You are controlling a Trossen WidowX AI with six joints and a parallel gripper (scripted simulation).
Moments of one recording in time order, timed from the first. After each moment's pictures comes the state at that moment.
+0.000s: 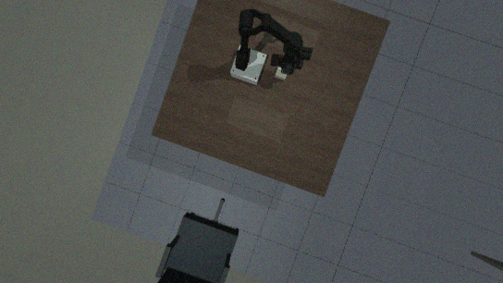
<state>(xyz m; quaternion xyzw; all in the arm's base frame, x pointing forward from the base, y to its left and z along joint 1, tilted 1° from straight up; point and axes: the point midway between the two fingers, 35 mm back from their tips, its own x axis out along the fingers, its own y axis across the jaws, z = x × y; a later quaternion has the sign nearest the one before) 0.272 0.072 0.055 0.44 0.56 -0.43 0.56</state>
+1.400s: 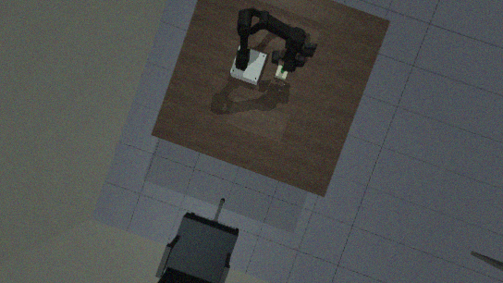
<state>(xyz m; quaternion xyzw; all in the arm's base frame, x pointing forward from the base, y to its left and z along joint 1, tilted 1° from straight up) 0.271 0.071 0.088 0.44 0.56 -0.44 0.55</state>
